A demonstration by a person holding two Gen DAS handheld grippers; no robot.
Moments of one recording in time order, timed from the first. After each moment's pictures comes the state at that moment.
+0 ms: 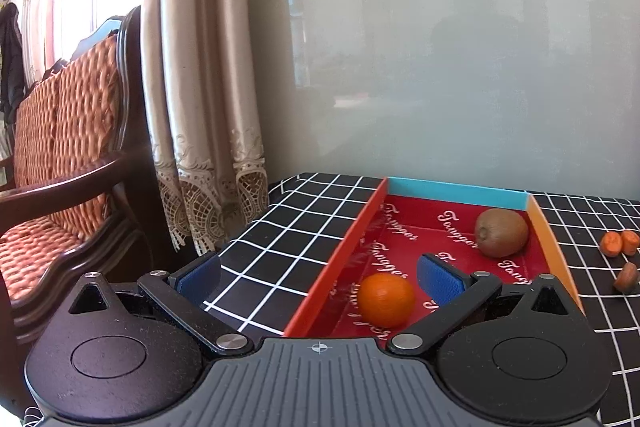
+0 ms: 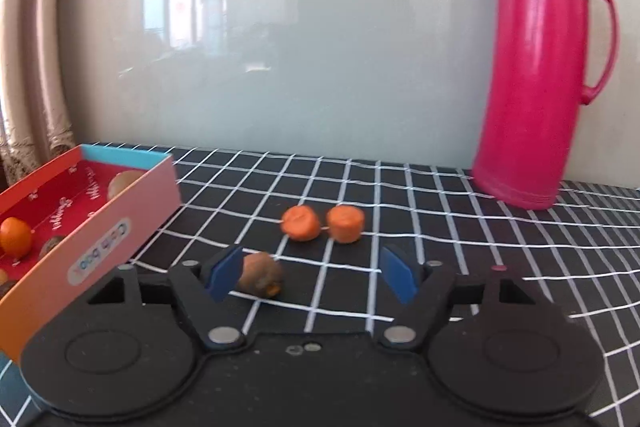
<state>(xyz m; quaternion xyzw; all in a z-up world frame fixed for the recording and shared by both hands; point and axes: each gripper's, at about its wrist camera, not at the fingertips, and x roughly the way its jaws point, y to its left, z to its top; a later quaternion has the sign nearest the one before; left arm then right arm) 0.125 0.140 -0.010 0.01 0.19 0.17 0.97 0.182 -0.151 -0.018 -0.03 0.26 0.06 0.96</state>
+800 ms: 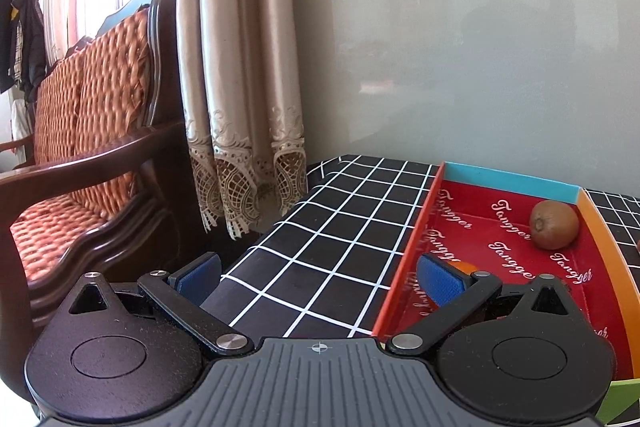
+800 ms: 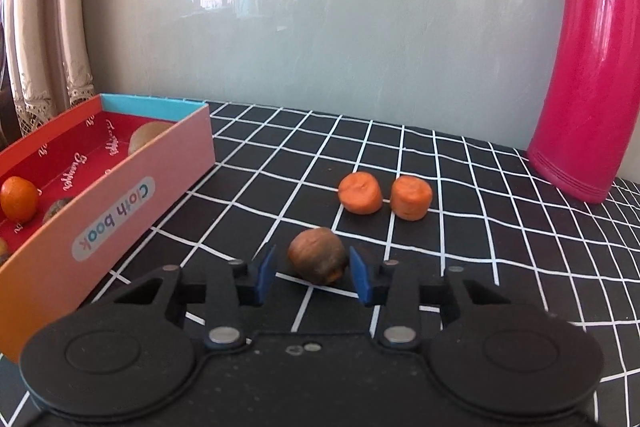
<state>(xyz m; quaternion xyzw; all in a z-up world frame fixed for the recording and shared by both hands) 0.128 0.181 -0.018 -0.01 0.21 0.20 0.96 0.208 -0.119 -0.043 -0.06 0.31 0.08 0.95</state>
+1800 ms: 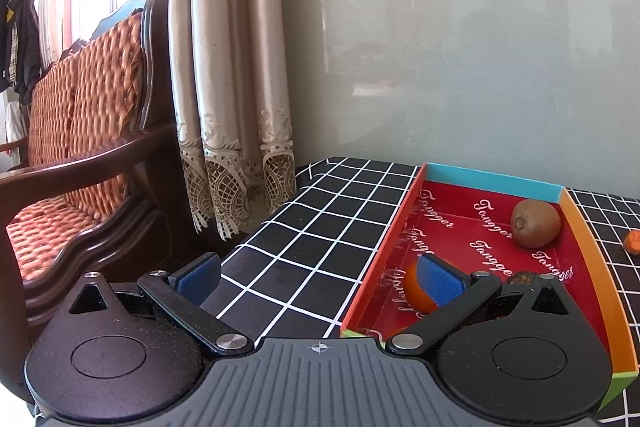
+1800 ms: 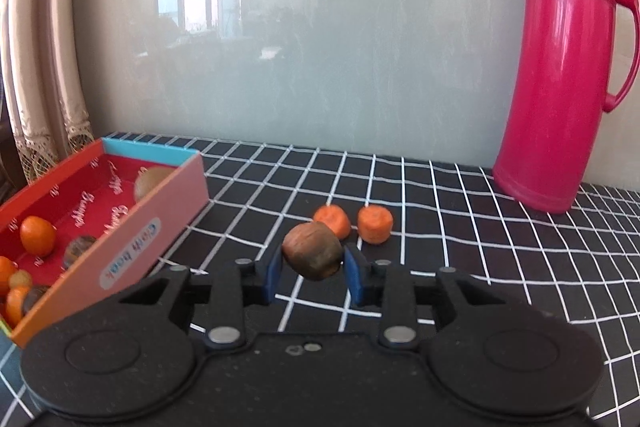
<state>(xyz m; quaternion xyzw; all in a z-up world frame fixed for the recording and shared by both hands) 0.122 0.166 -0.017 -0.01 0.21 0.20 0.96 0.181 -0.137 0.001 -0.03 0.27 0.07 0.96</state>
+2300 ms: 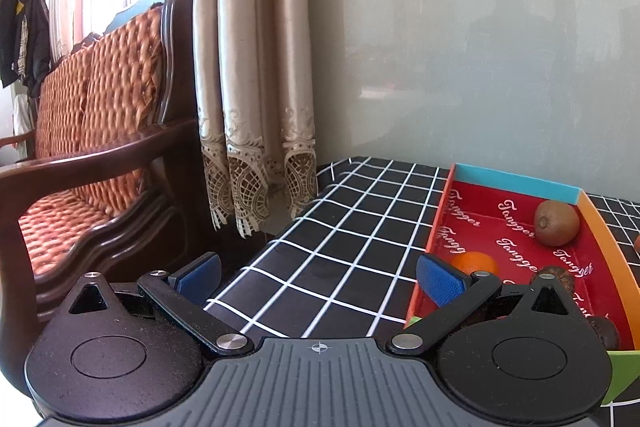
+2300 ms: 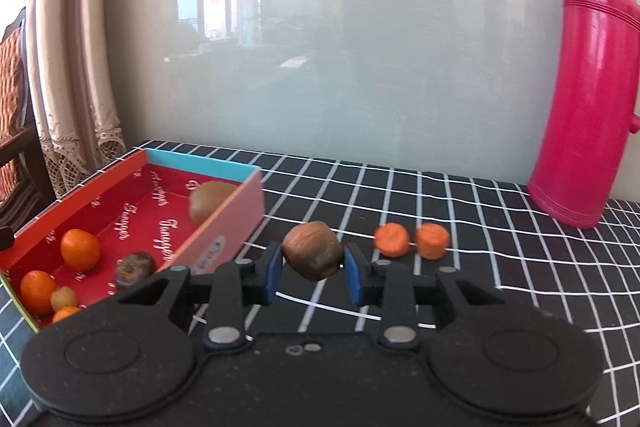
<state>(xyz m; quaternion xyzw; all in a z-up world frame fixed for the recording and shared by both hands) 0.105 0.198 -0.018 -0.02 0.20 0.21 0.96 0.178 -0.089 0.006 -0.03 0.26 0.10 0.96</state>
